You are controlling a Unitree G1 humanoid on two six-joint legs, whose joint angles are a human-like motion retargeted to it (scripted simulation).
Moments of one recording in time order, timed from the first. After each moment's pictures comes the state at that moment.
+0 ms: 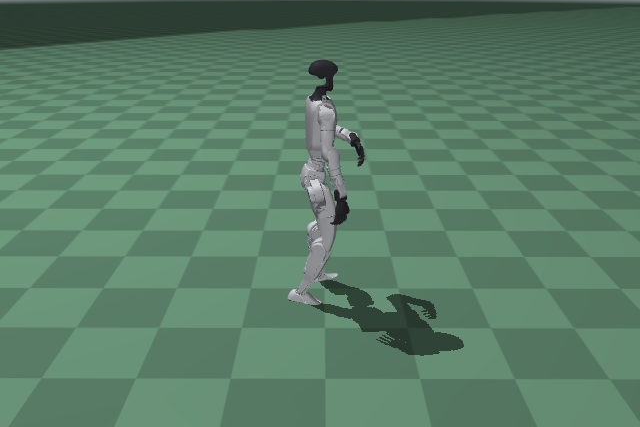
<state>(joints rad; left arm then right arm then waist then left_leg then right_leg) -0.26 0.52 -0.77 0.08 -0.06 -0.03 -0.63 0.01 -0.47 0.34 1.27 -0.16 0.04 0.31 0.04 0.10 -0.25 -0.39 0.18 0.29 0.08 -0.03 -0.05 -0.32 -0.07 -0.49 0.47 -0.27 -0.13</state>
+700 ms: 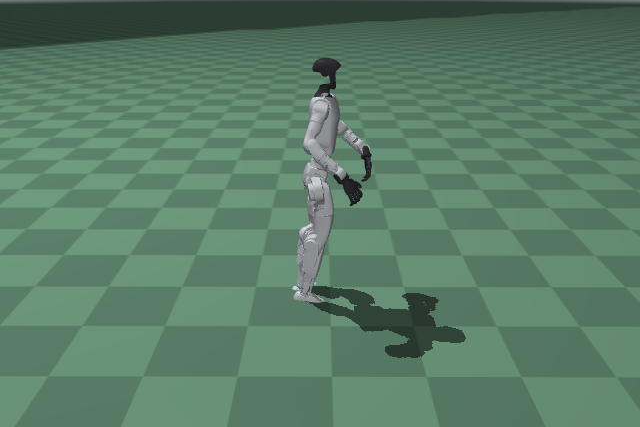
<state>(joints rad) -0.27 0.49 -0.70 0.56 0.02 0.04 -0.67 0.20 -0.61 0.17 0.44 -0.20 -0.02 0.34 -0.21 0.14 -0.25 -0.23 0.14 0.47 0.09 -0.30 -0.01 -0.26 0.10 -0.38 0.09 -0.09 -0.09</state>
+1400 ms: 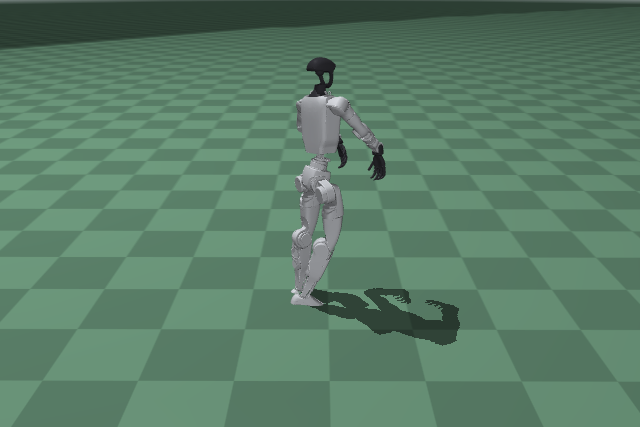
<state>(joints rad) -0.46 0.79 -1.01 0.06 -0.01 0.07 -0.84 -0.80 -0.15 0.98 1.12 -0.43 0.23 0.78 0.14 -0.12 -0.21 -0.19 0.07 0.20 -0.03 -0.19 -0.03 -0.23 0.00 -0.60 0.29 -0.23 -0.18</state>
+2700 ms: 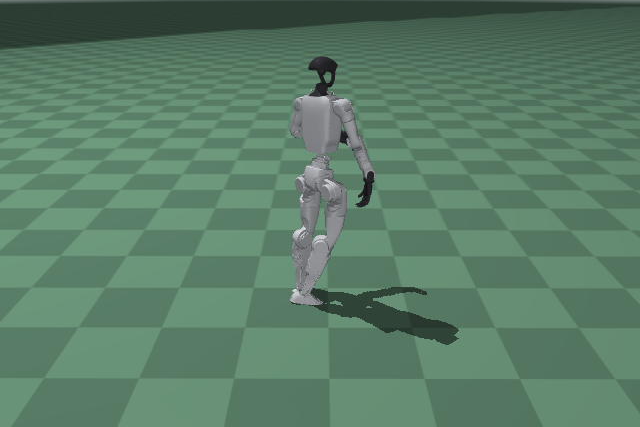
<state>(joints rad) -0.17 0.57 -0.45 0.00 -0.01 0.01 -0.40 -0.27 -0.24 0.62 1.39 -0.40 0.15 0.54 0.12 -0.02 -0.16 -0.14 0.11 0.14 -0.03 -0.19 -0.08 -0.09 0.08 -0.68 0.17 -0.14 -0.23</state>
